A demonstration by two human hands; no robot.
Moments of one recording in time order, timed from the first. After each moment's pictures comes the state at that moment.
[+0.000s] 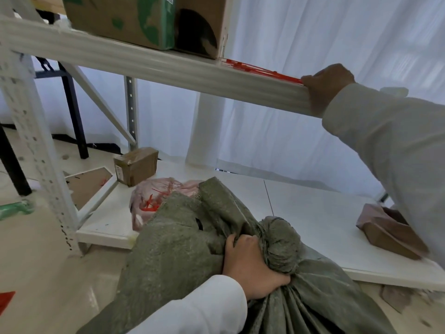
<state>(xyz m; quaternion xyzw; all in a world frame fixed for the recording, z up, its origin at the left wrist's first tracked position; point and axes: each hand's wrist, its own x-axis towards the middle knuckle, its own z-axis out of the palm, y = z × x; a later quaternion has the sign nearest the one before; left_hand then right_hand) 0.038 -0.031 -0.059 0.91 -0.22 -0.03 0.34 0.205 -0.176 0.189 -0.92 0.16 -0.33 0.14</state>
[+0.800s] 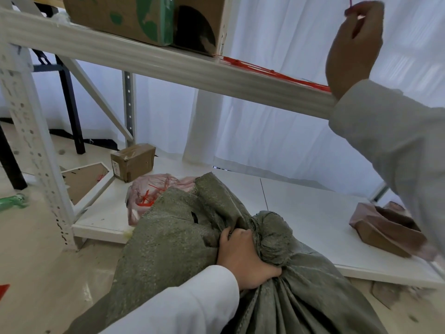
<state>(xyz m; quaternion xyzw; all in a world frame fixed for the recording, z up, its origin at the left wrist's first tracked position) 0.038 -0.031 -0.059 0.91 -0.21 -0.03 0.35 0.150 -0.151 0.209 -0.73 -0.04 -0.58 0.36</state>
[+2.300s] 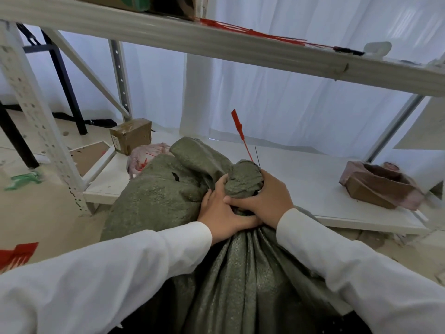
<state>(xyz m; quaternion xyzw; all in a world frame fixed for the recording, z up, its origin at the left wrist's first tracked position) -0.014 -0.017 -0.061 0.84 -0.16 -0.05 0.52 -0.026 -0.137 -0.018 -0.92 0.05 -0.09 0.37</state>
